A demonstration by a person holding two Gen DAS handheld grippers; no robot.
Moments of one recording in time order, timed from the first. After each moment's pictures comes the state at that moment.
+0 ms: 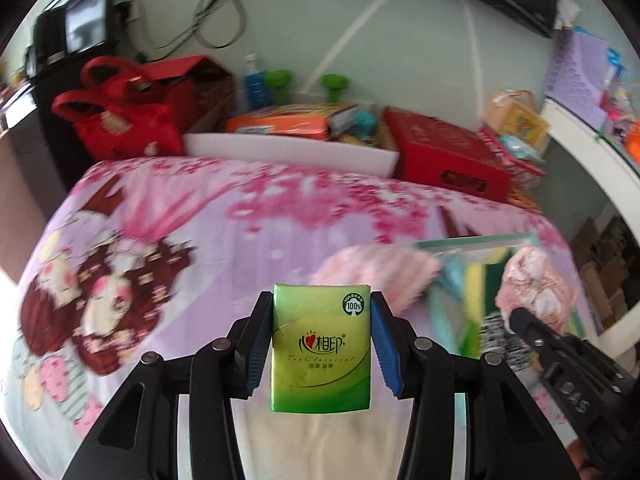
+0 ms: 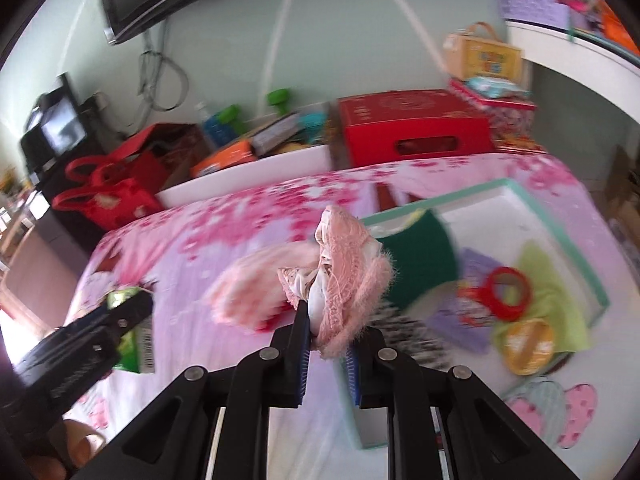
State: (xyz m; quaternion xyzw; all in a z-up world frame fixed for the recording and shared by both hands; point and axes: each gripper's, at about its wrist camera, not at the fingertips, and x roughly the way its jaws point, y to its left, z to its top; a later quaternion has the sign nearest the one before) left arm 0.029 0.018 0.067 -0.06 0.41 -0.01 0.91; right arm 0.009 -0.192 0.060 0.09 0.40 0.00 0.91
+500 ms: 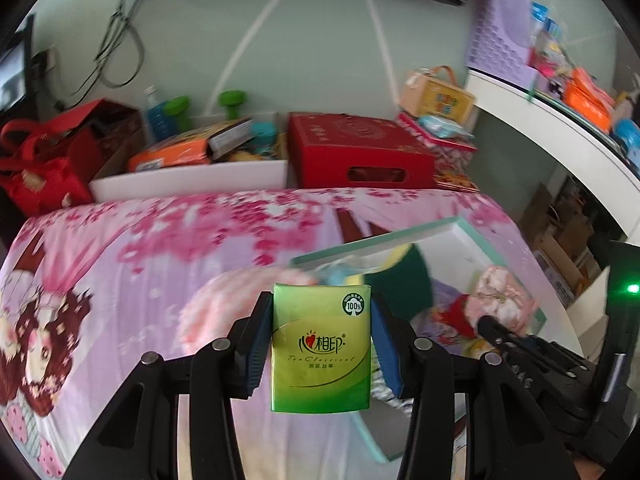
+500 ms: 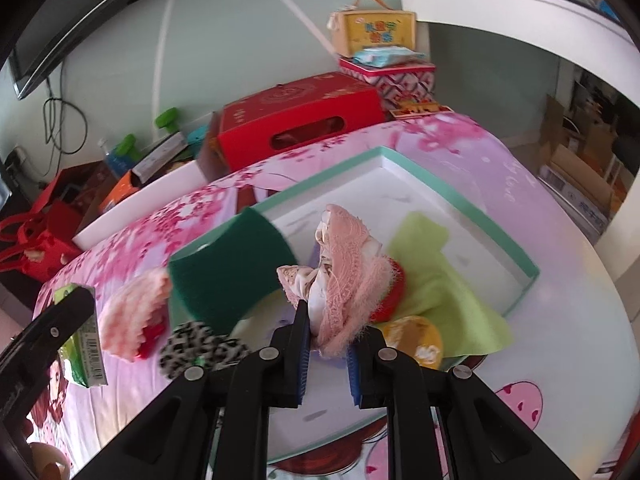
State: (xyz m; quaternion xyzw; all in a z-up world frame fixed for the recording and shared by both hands) left arm 0.044 -0.091 0.071 -0.02 0.38 -0.13 0.92; right arm 0.015 -0.299 0.030 0.14 0.41 -0.11 0.89
